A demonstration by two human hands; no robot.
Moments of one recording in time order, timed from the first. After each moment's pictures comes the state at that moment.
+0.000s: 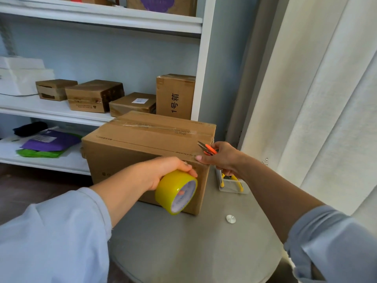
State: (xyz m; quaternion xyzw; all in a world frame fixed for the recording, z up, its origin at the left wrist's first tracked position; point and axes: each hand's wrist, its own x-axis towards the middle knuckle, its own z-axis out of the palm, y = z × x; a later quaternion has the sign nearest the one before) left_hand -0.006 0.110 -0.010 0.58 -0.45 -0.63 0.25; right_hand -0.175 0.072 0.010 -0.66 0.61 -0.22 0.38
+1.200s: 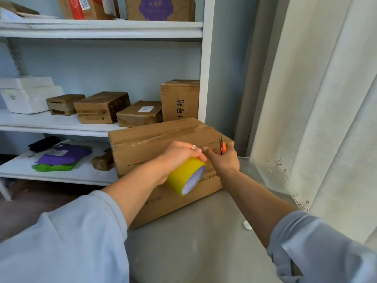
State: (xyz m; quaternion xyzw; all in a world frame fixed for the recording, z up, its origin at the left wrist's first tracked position) left_hand 0.000 0.100 0.017 0.54 -0.64 -0.39 0.38; right_hand -0.135 0.042 -0.035 -0.50 0.62 -0.50 0.35
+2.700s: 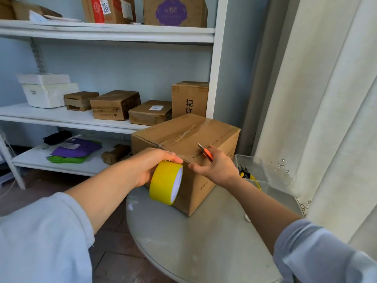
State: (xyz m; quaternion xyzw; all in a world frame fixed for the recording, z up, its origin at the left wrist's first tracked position) left_hand 0.056 0.150 0.014 0.63 -0.44 -0.51 0.39; right_hand -0.125 0.097 -0.025 -0.74 0.57 -0.29 0.22
